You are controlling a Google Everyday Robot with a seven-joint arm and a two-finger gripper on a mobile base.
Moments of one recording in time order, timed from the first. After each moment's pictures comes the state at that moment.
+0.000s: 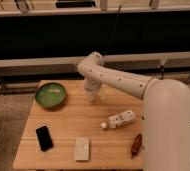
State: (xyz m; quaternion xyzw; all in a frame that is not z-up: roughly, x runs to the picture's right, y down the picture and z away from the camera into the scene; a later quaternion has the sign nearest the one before) arm 0.019 0.029 0.868 -0.26 -0.08 -0.40 0.88
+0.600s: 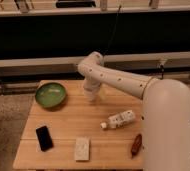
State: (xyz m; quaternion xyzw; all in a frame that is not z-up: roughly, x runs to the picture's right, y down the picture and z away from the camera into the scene) arm 0.020 0.028 0.869 -0.26 -0.08 -0.40 0.87
